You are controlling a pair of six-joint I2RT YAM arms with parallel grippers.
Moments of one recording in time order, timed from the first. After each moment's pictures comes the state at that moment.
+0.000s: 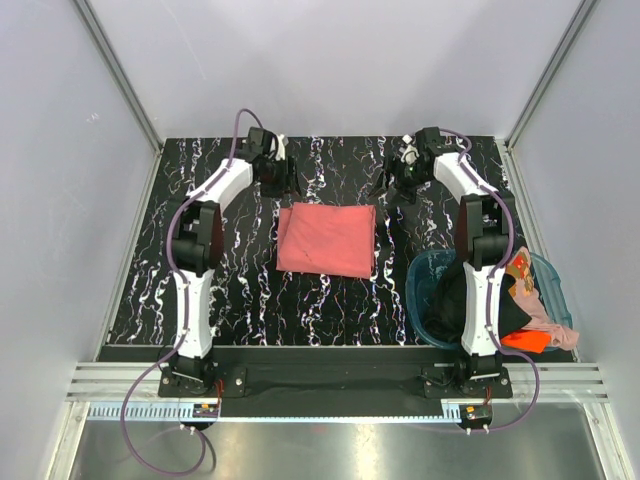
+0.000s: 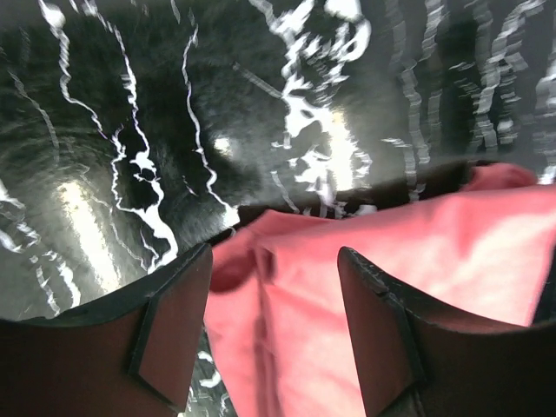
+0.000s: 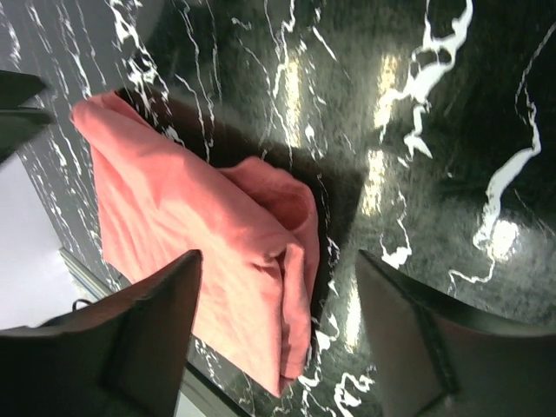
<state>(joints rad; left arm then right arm) -0.24 2.21 1.87 -0.60 0.31 -0.27 0.13 2.29 1.92 -0.76 -0.59 0.35</state>
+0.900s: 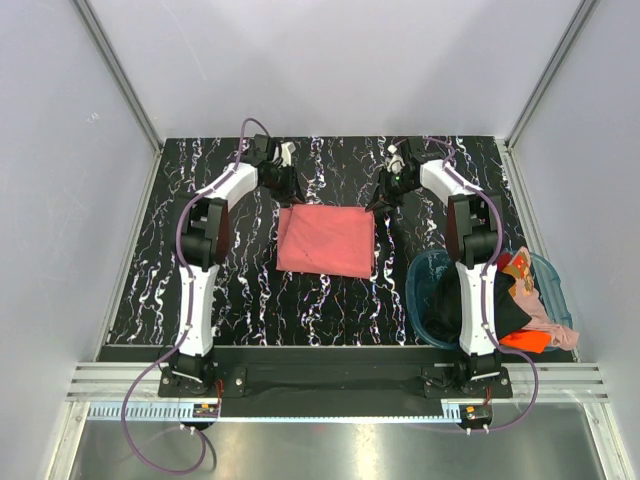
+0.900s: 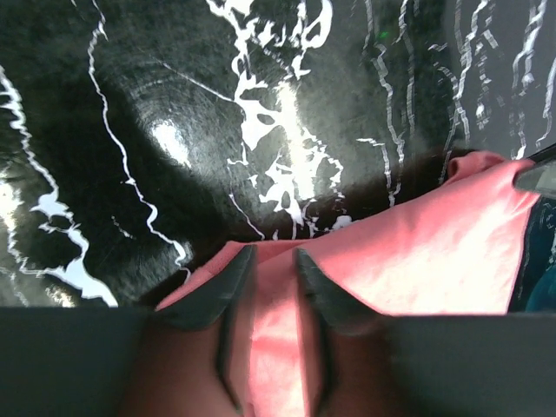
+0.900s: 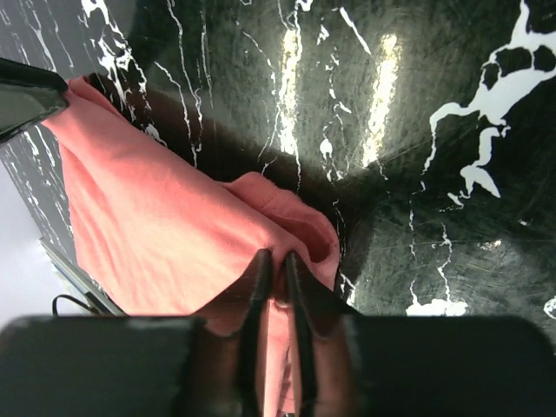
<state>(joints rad) -0.24 2.32 1.89 -0.55 0.47 -0.29 0.19 2.34 1.89 -0.68 -0.59 0.35</state>
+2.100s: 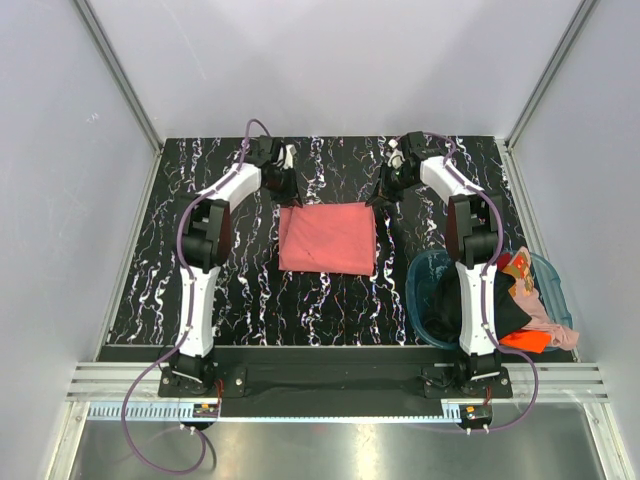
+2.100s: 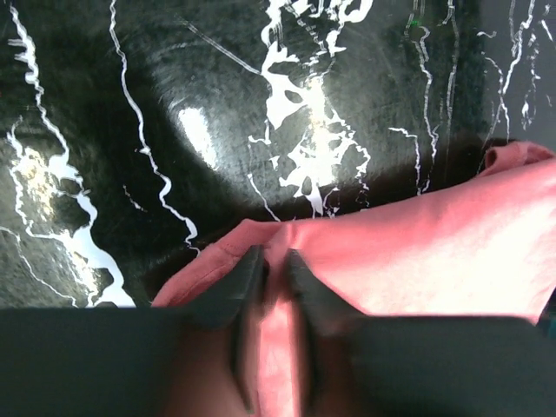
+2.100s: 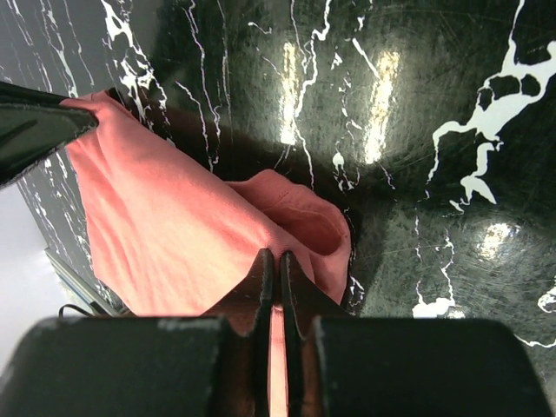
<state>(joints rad) -0.27 2.31 1.88 -0.60 0.37 -0.31 0.19 2.34 1.93 -0.69 -0.57 0.37</state>
